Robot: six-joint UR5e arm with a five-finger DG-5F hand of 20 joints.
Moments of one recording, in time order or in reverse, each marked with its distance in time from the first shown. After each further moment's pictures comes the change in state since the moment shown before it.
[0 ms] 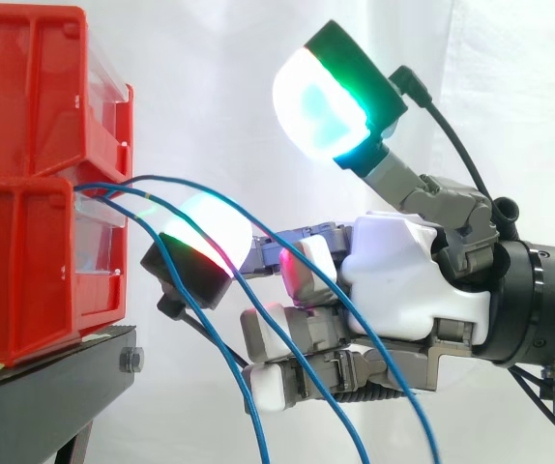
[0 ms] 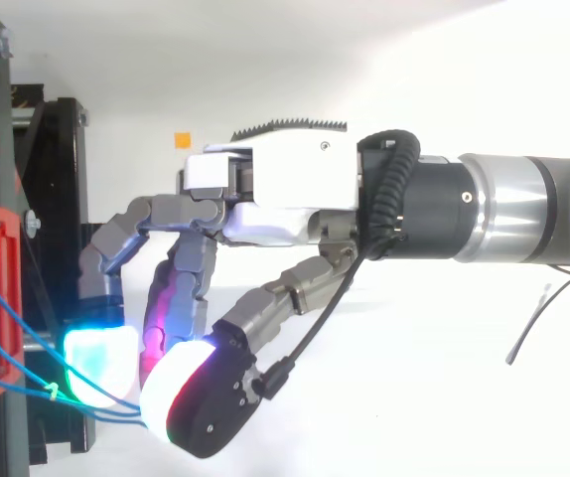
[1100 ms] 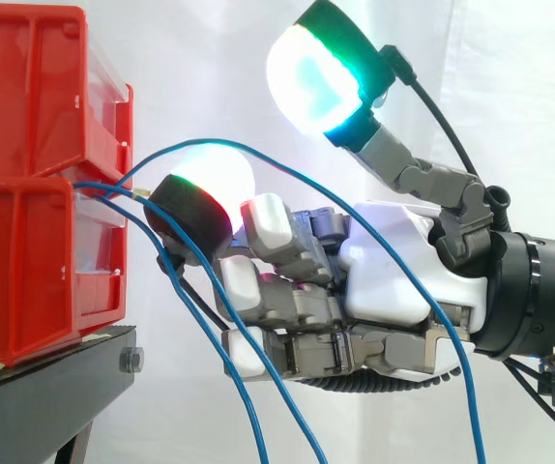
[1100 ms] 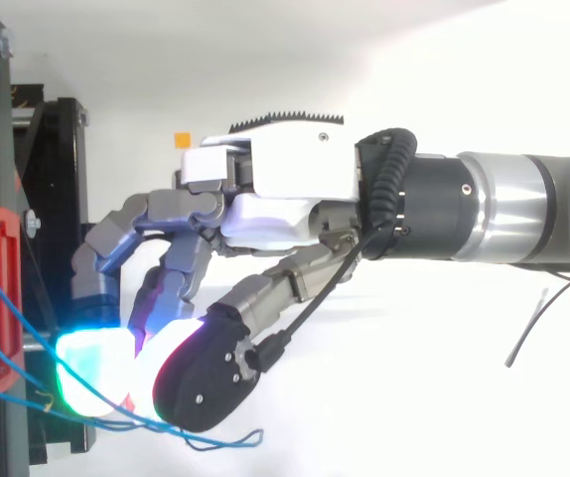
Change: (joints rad) arm -0.002 0.000 -0.001 0.030 -0.006 0.122
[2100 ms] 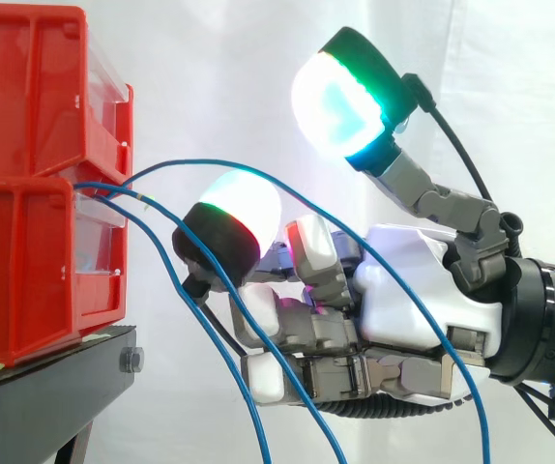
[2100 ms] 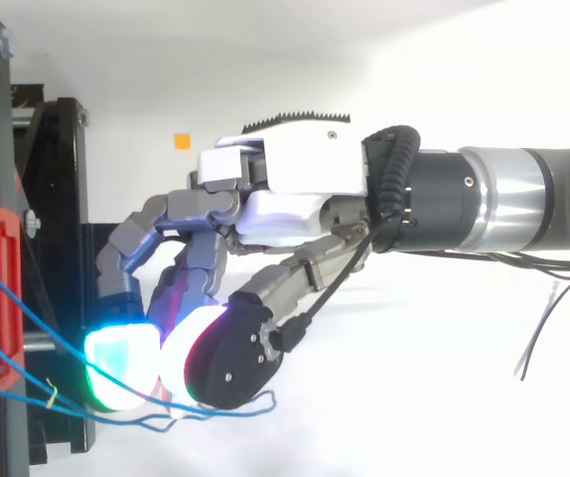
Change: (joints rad) arm -0.013 0.000 -0.050 0.067 -0.042 0.024
